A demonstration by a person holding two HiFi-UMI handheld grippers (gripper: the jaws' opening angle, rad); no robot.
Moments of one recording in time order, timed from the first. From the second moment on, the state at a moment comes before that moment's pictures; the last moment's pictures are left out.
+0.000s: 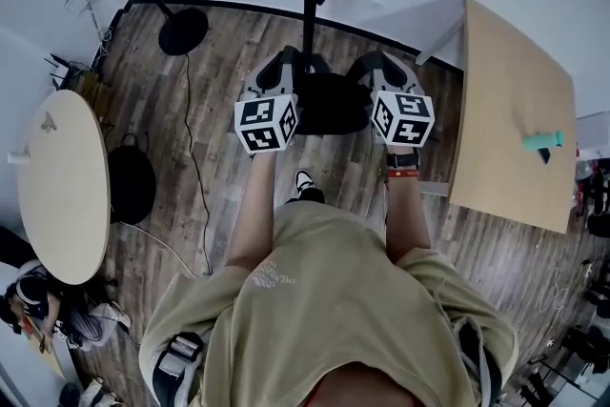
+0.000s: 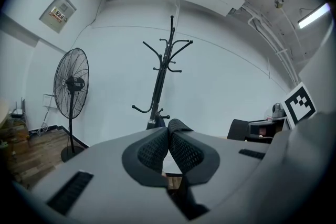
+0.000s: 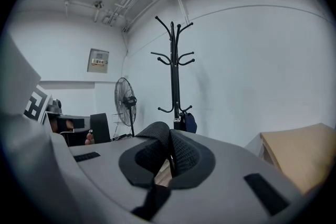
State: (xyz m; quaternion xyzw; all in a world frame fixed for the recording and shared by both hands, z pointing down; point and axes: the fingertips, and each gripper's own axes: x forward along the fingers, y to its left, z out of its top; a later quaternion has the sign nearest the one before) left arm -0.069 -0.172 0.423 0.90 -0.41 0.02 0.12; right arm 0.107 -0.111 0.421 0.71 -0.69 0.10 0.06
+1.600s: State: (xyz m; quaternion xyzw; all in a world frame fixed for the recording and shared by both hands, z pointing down) left arm 0.007 -0.436 0.377 0.81 -0.57 -0.04 0.13; right arm 0.224 -0.440 0.375 0.56 -0.82 0.11 0.02
